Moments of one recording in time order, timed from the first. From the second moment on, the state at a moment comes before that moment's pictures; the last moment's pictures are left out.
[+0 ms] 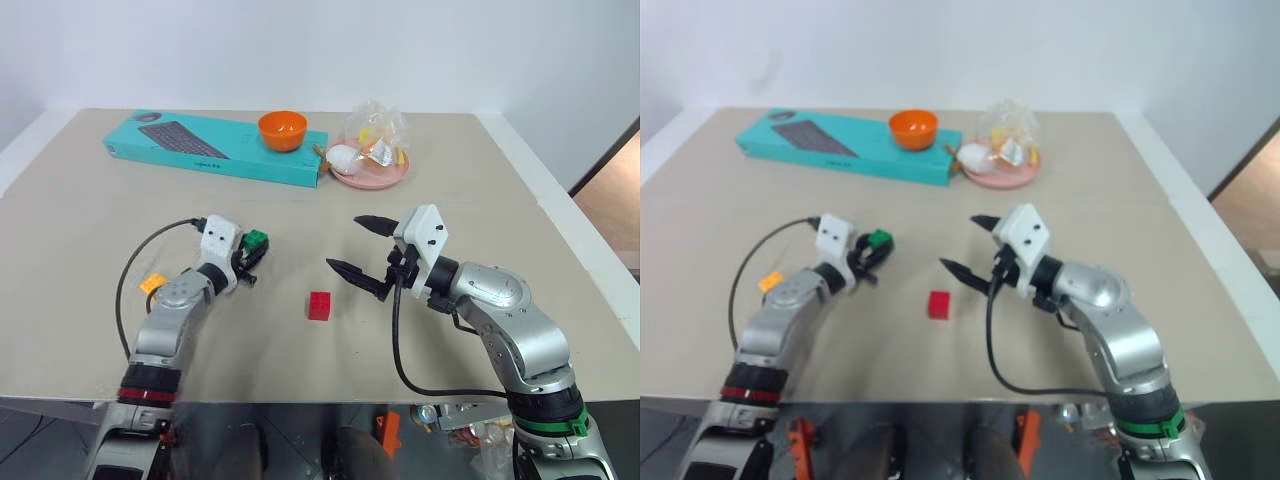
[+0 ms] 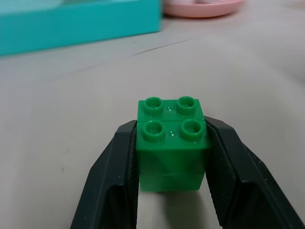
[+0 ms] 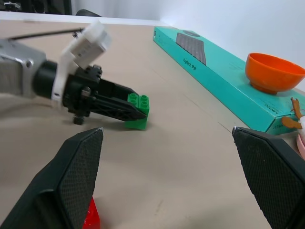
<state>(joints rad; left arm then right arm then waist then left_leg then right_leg) -0.43 0.36 -0.02 0.06 -0.22 0.31 -0.55 -0.39 -0.51 0.07 -0.40 0.33 0.48 0.71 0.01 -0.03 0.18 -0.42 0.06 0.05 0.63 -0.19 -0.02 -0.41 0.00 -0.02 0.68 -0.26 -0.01</state>
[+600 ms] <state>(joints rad) -0.31 0.64 -0.09 -0.03 -0.36 0.15 -1.24 -0.41 -0.52 0.08 -0.36 0.32 0.46 0.74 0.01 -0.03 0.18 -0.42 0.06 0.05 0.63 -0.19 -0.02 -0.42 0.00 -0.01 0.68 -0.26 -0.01</state>
